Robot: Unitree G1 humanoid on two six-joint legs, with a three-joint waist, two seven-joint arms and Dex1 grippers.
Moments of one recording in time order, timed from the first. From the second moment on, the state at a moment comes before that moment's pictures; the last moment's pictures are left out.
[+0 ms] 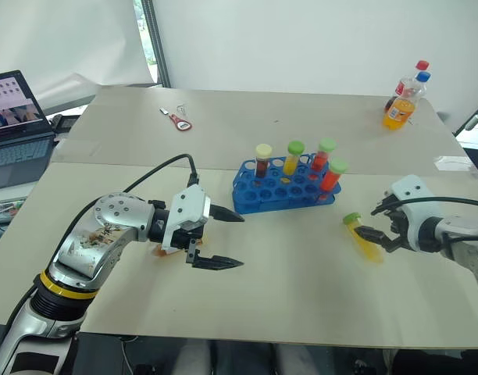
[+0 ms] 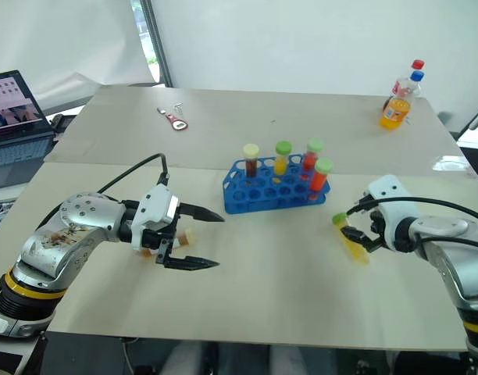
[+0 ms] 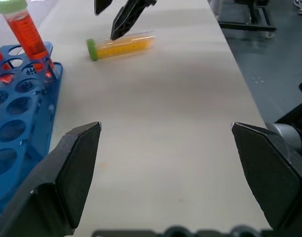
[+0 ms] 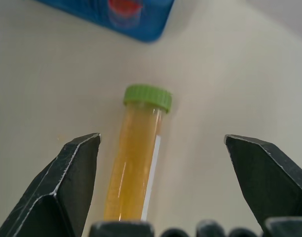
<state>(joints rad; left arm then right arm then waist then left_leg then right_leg) -0.49 0.75 -0.18 -0.36 -0.49 0.49 -1.23 -0.33 -0.99 -0.06 -0.29 0.42 1.16 0.58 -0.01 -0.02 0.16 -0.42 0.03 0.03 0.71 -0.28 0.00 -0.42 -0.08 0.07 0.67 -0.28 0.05</state>
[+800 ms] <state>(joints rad) -0.47 0.71 -0.21 -0.37 -0.43 0.45 -1.20 -0.69 -1.04 0.30 -0.09 0.39 1.32 0.86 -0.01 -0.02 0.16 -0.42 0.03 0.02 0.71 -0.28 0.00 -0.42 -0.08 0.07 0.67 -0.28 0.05</state>
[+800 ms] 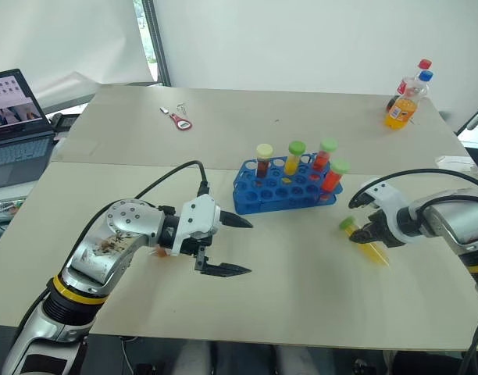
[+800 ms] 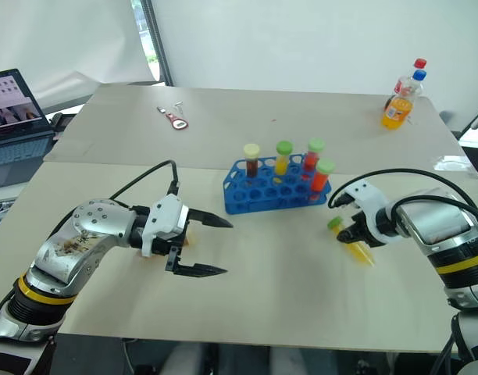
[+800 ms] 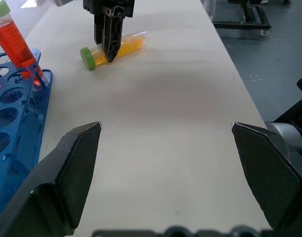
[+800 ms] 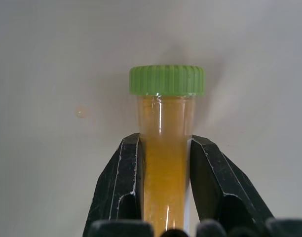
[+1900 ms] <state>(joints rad) -0.47 0.78 -0.02 -0.31 -0.55 0.53 -1.17 -0.40 -0.17 -0.03 -0.09 0.09 0.16 0.22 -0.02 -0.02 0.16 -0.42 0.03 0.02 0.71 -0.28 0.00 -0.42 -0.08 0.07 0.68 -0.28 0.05</state>
